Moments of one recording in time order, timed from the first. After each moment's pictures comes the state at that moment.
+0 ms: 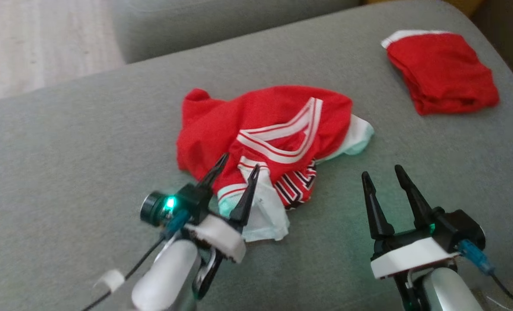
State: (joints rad) left arm -0.37 0.05 -0.57 0.50 -0.31 -0.04 -0.18; right arm -0.06 -0.05 0.17 0.24 0.15 0.13 -0.26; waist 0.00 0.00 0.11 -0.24
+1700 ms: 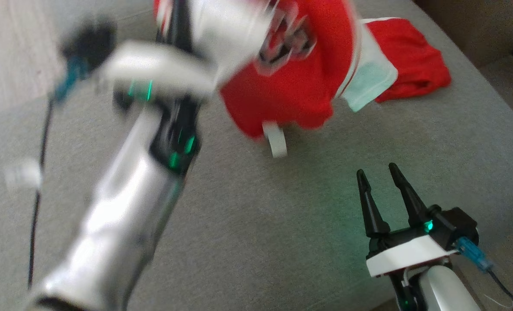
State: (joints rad) left arm -0.85 0.07 -0.54 0.39 -1.16 0.12 -0.17; right arm -0.07 -0.05 0.20 0.25 0.19 0.13 -0.26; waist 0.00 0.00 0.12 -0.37
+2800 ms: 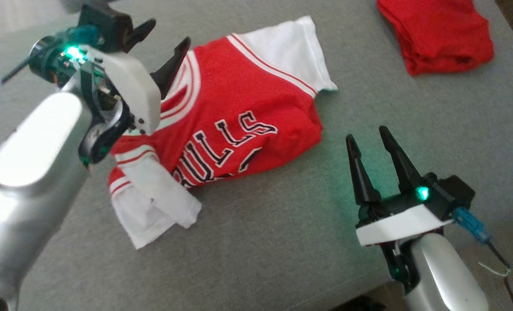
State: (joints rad) left arm -0.93 0.46 -0.78 0.34 -0.71 -0.08 0.37; right arm -0.19 -0.05 0.24 0.23 0.22 0.13 -0.26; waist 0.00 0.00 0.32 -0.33
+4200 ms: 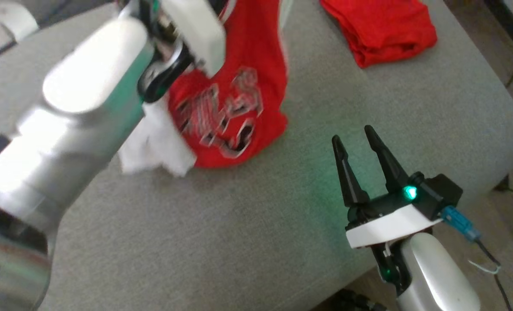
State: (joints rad) left arm -1.25 0.29 -1.04 0.56 -0.84 -0.13 0.09; right arm -0.21 -0.05 0.30 0.23 0.25 0.13 -0.26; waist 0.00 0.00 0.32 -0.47
